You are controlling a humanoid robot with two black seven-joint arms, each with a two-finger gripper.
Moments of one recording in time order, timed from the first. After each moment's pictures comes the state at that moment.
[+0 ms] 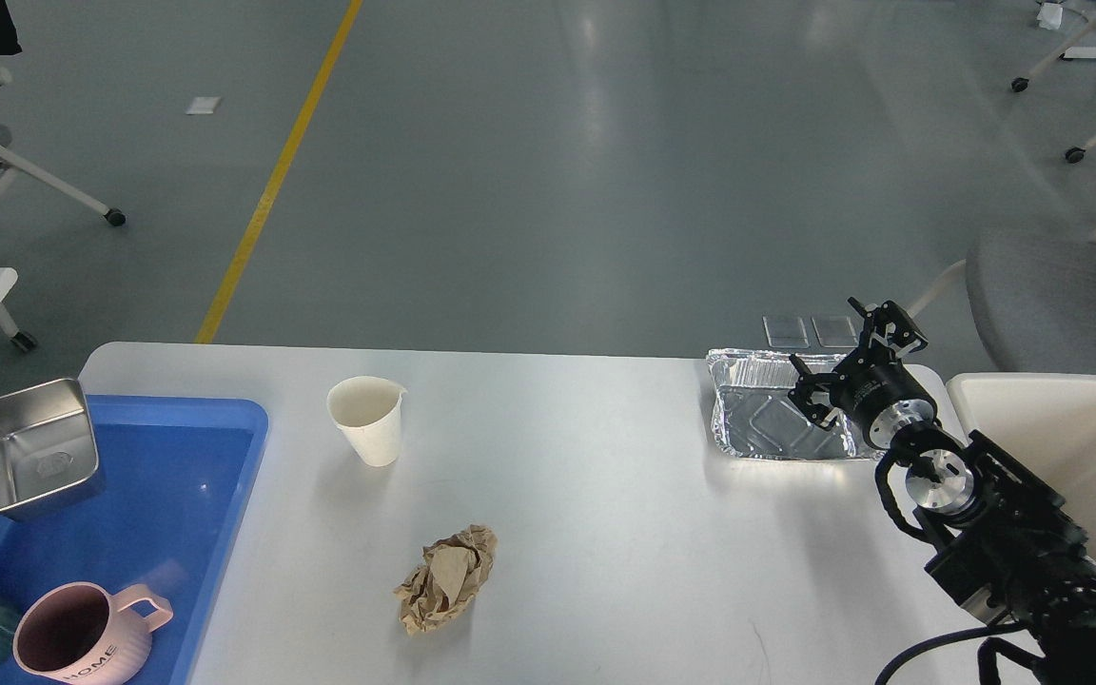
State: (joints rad) left arm -0.54 0.90 -0.55 -0.81 1.19 -0.63 -0.04; right arm 0.65 -0.13 1.13 0.39 -0.19 0.37 0.12
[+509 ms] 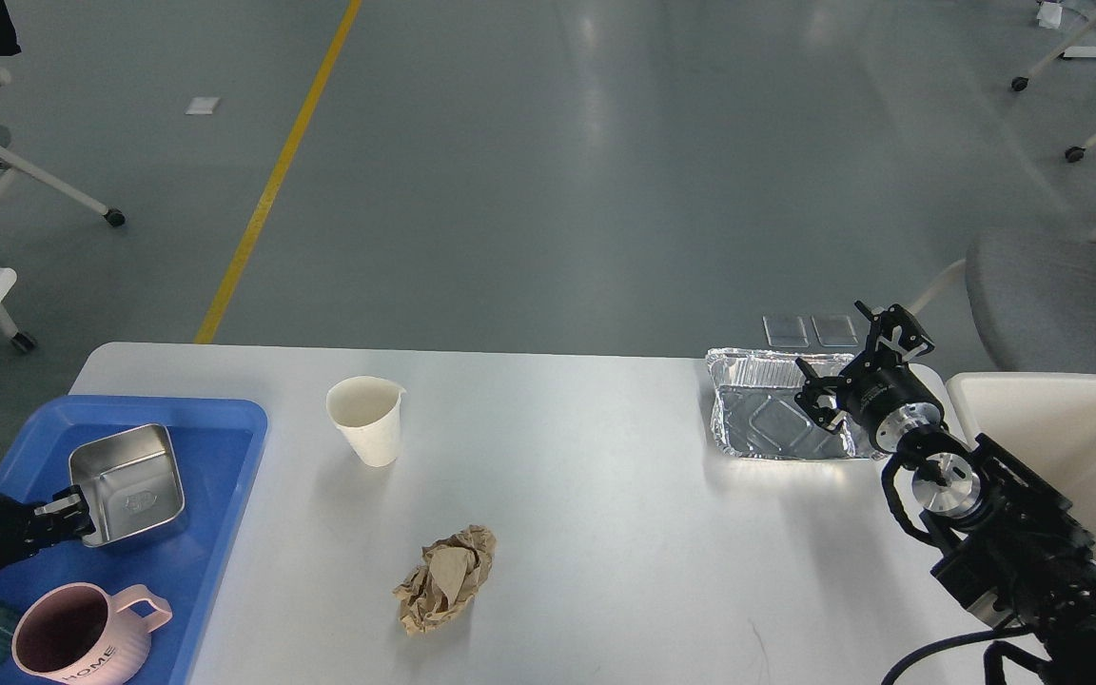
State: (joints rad) left arm -0.54 0.73 -0.49 -0.68 1.19 -0.54 -0.04; right arm 0.64 -0.14 1.13 0.39 -0.19 0.37 0.12
